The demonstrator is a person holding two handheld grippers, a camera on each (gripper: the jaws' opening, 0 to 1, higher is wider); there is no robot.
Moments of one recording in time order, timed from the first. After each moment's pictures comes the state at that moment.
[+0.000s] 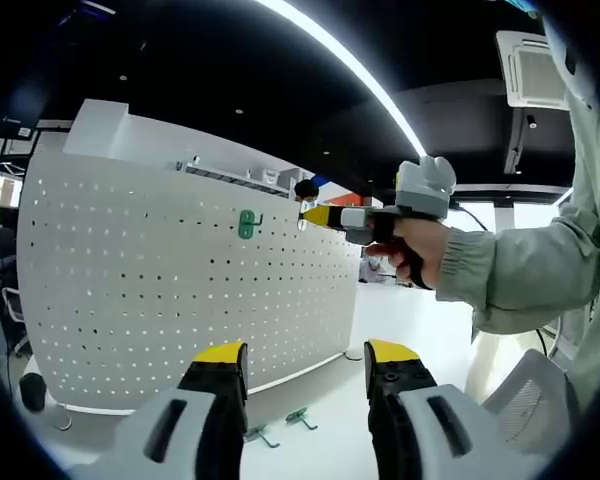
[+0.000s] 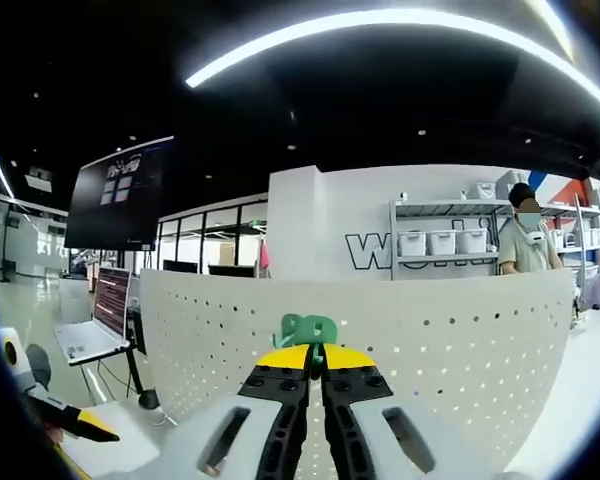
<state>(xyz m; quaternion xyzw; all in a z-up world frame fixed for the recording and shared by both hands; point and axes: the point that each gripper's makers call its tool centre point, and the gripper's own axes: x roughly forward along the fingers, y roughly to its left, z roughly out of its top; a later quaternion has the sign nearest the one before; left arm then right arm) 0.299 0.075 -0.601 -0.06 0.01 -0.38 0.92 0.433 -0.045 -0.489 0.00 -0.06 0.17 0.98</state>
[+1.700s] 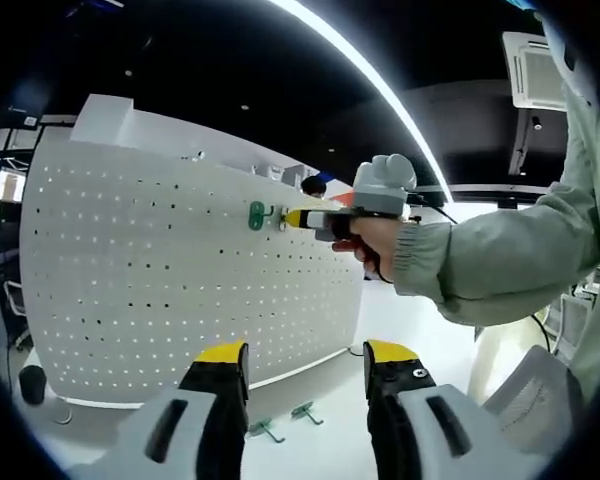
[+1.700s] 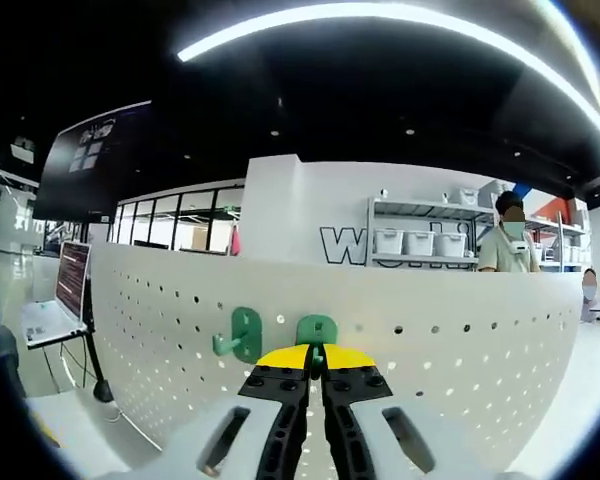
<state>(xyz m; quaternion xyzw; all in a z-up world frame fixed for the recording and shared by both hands) 0.305 0.082 -0.610 -0.06 0.02 -0.37 0.93 0.496 -0.049 -0.502 -0.04 -0.05 0.11 0.99</state>
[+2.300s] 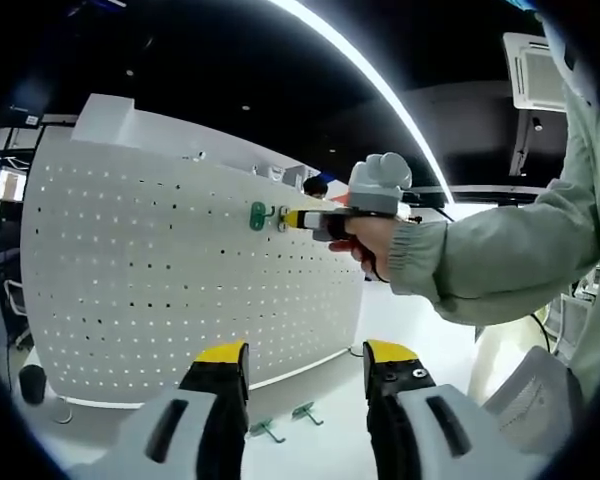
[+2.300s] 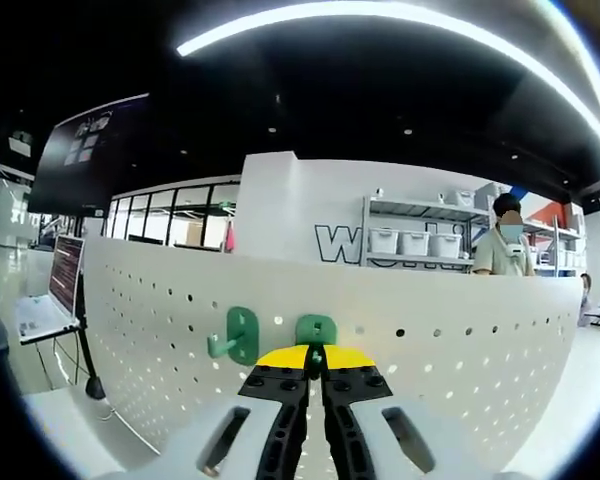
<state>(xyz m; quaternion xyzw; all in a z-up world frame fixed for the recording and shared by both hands) 0.305 0.084 -0.610 -0.06 0.02 -0.37 0.93 0.501 -0.048 -0.502 -0.05 -0.05 0.09 0.99</state>
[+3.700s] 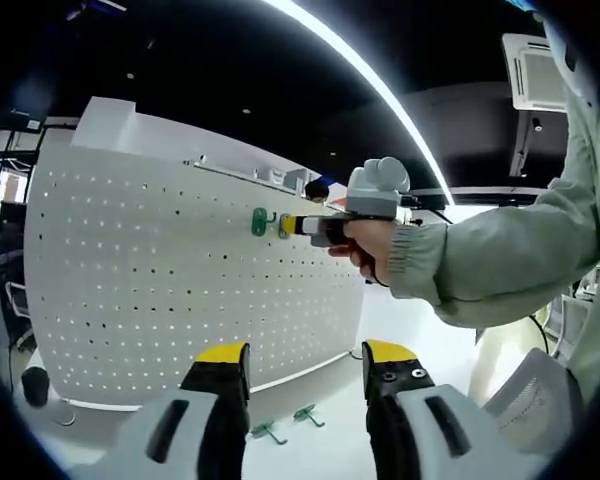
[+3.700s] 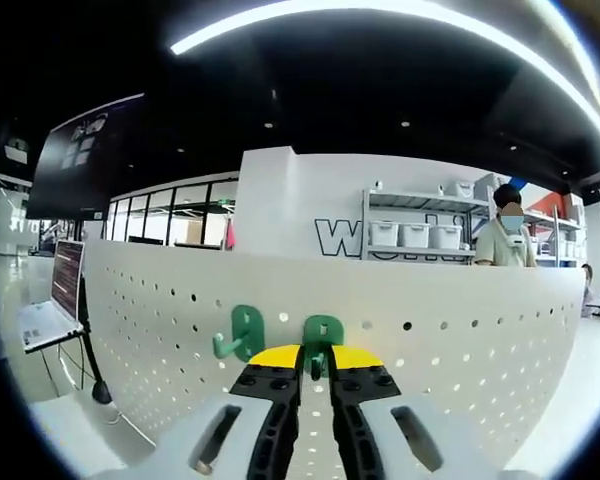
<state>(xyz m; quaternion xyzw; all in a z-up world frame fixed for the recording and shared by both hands) 0.303 0.088 -0.605 -0.07 0.01 -0.37 0.93 0.500 -0.045 -0.506 -0.03 -0.03 0.10 0.99</state>
